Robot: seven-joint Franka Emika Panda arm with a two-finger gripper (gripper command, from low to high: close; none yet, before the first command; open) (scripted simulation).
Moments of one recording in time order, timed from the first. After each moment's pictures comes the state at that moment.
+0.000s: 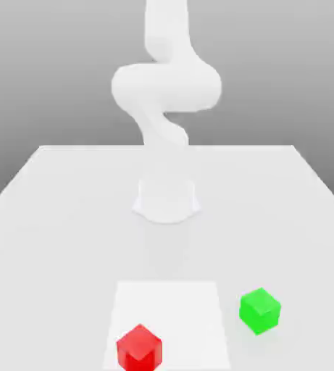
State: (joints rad) arm 0.05 -0.71 -0.05 -2.31 0.02 2.33 0.71
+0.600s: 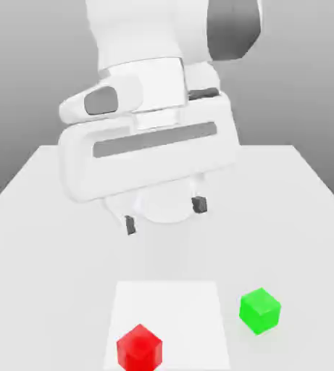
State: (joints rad) arm 0.24 -0.05 -0.27 -2.38 0.23 2.53 0.00
